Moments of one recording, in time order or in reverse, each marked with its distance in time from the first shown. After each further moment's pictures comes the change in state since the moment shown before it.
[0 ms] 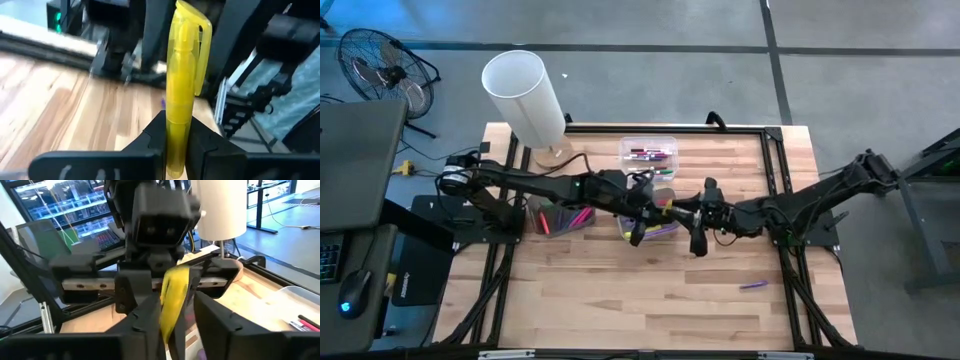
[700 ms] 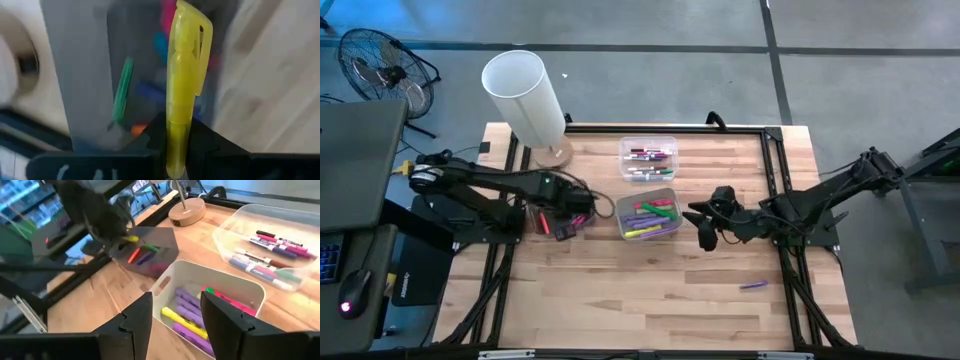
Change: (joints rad) left arm -0.021 -0.248 -0.143 -1.458 -0.320 -0.122; right arm 0.054 -0.086 0.000 -0.471 0.078 0.501
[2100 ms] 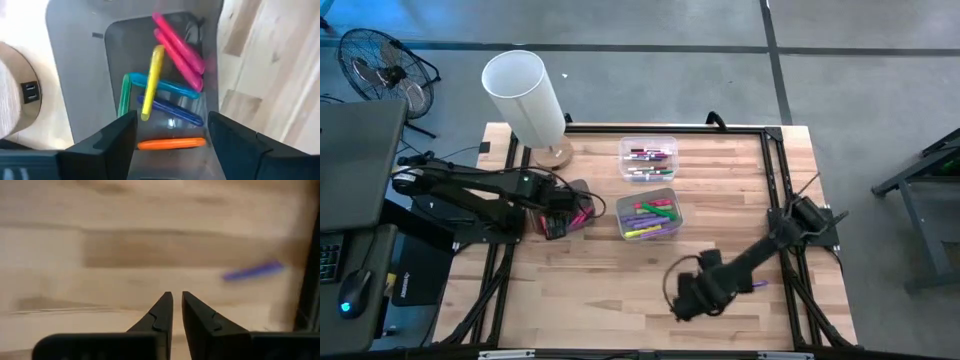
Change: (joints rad) left arm 0.000 -0.184 -0.139 0.104 -0.014 0.139; right arm 0.209 0.866 0.790 -1.226 -0.677 1.264
